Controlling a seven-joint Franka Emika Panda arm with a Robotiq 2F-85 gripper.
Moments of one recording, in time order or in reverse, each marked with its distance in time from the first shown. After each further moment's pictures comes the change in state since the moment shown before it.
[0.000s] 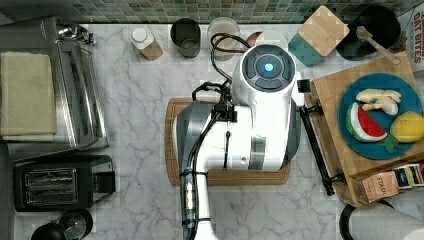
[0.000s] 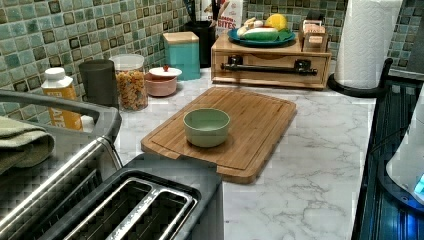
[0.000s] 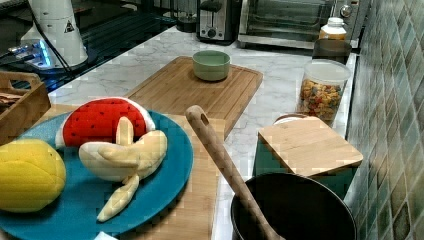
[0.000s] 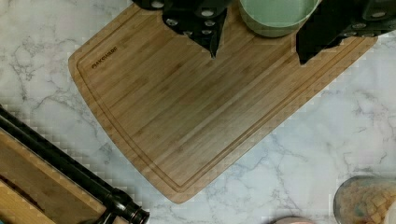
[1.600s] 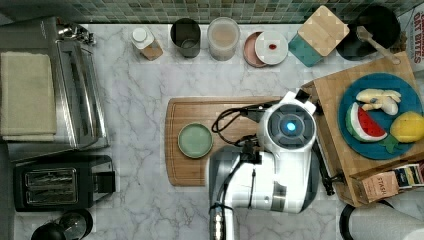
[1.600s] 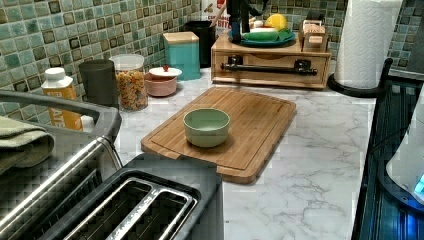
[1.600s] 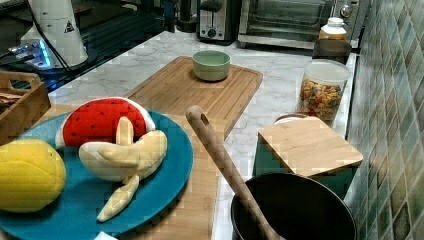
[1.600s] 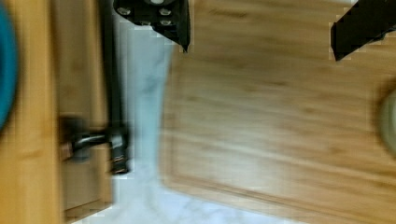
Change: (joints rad) arm -0.025 -0.168 -0.106 -0.369 -0.135 0.259 -0.958
